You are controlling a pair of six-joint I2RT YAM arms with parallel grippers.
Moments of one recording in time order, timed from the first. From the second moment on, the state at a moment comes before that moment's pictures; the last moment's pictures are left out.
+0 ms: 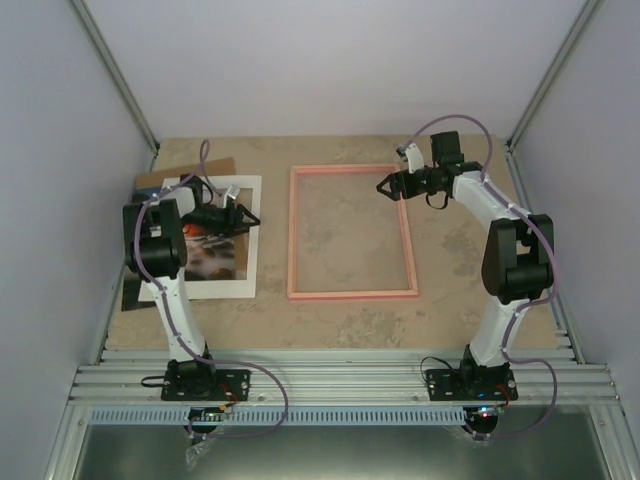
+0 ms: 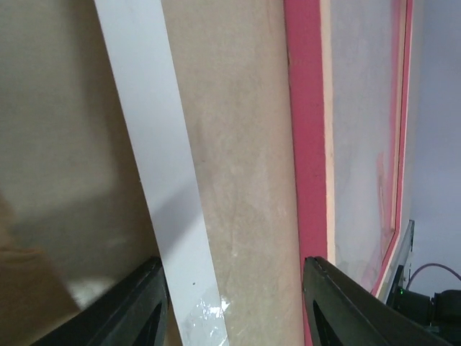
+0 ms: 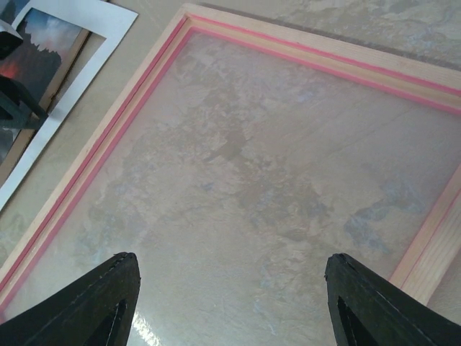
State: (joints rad) left arm 0.16 2.17 1.43 -0.73 0.94 0.16; right arm 0.17 1.91 1.49 -0.47 -0.60 -0.13
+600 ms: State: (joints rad) left arm 0.11 2.20 1.39 -0.61 0.98 0.05; right arm 0.17 1.91 1.49 -0.47 -0.60 -0.13
